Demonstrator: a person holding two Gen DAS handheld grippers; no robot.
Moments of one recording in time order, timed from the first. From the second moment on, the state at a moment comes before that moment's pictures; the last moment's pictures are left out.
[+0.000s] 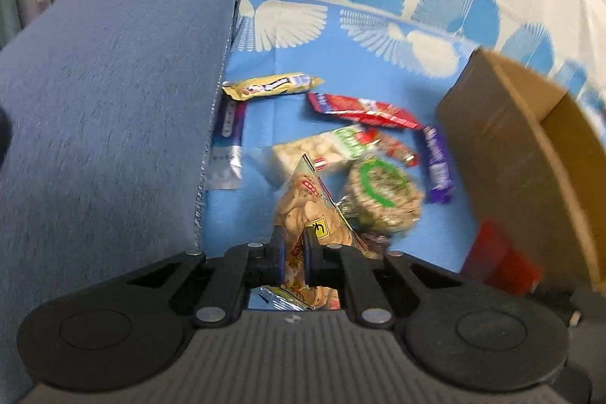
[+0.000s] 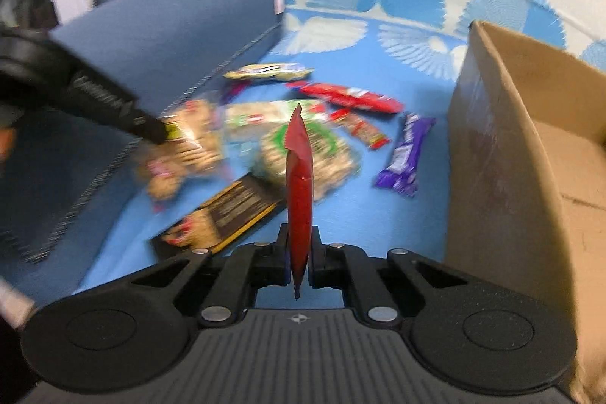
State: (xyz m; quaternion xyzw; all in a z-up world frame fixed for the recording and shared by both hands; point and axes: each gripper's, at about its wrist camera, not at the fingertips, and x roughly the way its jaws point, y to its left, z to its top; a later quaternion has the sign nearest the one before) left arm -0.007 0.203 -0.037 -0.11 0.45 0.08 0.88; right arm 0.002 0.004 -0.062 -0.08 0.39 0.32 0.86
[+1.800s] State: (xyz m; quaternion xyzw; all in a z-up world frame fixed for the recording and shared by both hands) left arm 0.022 0.179 -0.066 -0.10 0.50 0.07 0.86; right arm -0.020 -0.020 -0.056 -0.09 0.35 0.34 0.87
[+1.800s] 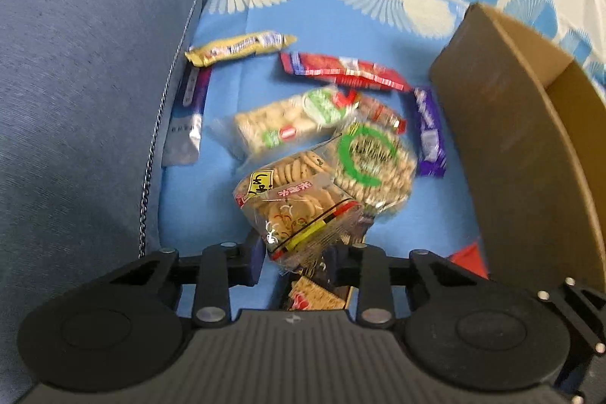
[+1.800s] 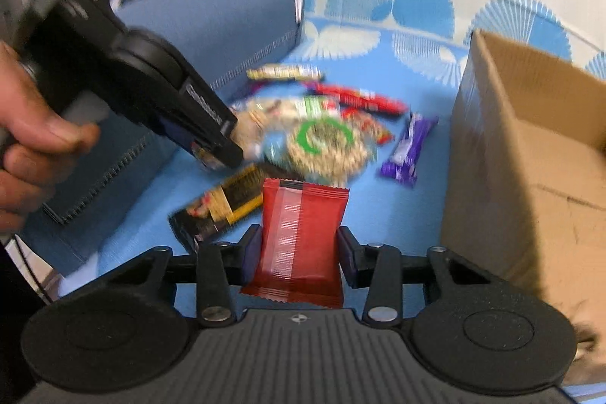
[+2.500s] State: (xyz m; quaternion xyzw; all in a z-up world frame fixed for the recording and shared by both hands) left arm 0.031 0.172 -0.033 -0.15 0.41 0.07 0.90; right arm 0.040 -0.147 0.037 -0.01 0.23 0.28 0.93
